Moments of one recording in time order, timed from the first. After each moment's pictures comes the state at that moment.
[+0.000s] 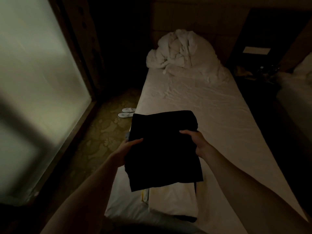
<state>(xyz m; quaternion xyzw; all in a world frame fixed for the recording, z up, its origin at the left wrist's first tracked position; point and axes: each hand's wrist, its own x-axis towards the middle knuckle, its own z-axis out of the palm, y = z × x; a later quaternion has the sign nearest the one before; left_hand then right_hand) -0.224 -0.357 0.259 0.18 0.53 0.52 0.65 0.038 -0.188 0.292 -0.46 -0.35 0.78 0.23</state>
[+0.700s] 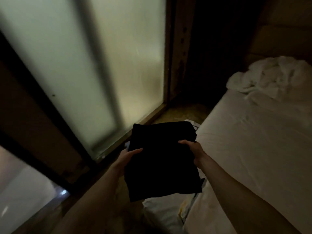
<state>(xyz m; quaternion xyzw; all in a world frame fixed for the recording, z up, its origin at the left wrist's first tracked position) -0.321 -0.578 0.285 -0.01 0.60 0.67 0.42 -0.181 -0.300 0.311 -0.35 -0.45 0.82 0.02</state>
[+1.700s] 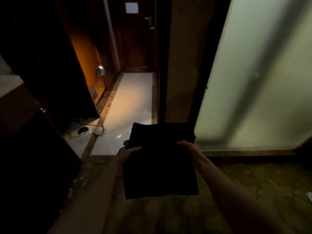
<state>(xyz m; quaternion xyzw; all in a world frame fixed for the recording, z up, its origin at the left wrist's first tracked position) -0.280 -1.061 0.300 -0.30 0.60 0.74 0.06 -0.397 -0.788 0.299 -0.14 -0.59 0.73 -0.31</state>
